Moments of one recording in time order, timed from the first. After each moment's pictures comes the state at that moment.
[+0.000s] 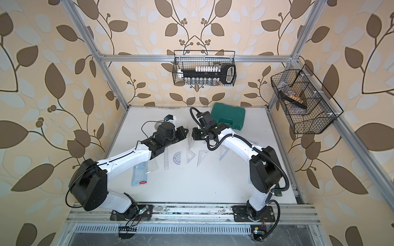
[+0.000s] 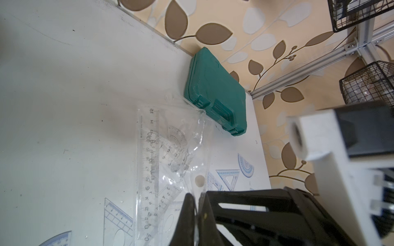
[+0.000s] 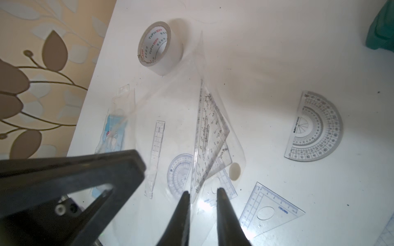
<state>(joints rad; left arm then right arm) -0.58 1.47 0.98 0.05 0.02 -0.87 0.59 1.77 1.41 -0.50 -0.16 0.49</state>
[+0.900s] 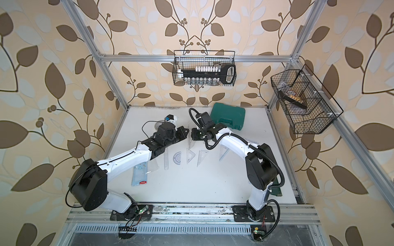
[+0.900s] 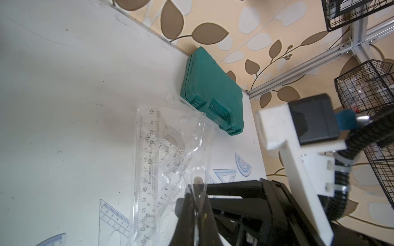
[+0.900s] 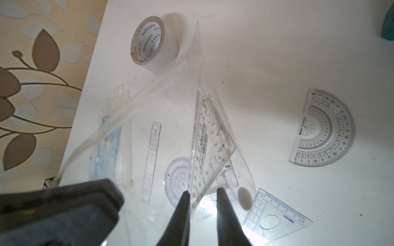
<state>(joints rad) -0.59 1.47 0.98 0.06 0.02 -0.87 0.58 1.79 1.43 -0.48 -0.16 0.50</state>
